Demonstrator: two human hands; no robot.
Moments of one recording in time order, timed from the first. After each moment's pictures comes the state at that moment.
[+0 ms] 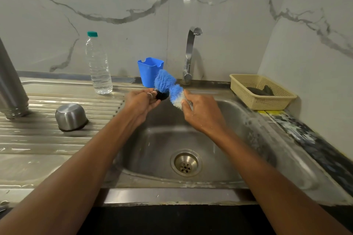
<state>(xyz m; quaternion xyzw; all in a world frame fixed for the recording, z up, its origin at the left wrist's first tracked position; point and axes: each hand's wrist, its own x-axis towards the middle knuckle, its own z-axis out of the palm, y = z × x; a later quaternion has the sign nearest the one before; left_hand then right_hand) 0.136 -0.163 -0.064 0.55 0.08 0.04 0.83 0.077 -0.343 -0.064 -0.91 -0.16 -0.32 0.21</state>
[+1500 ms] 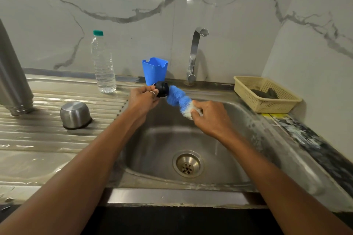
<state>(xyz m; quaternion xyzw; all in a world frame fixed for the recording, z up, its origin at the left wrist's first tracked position) 0.151 -0.151 -0.078 0.63 0.04 0.09 0.77 0.080 -0.357 -0.074 -0.95 -0.09 -0.22 0.21</state>
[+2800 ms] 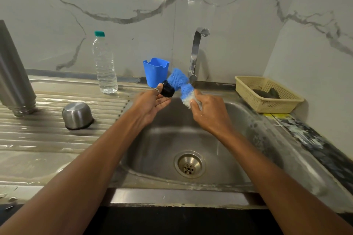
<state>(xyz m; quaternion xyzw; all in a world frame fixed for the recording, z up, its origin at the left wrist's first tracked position) 0.142 -0.162 -0.068 0.52 0.03 -0.03 0.85 0.085 -0.349 -0.067 -0.90 -0.15 -0.35 0.21</state>
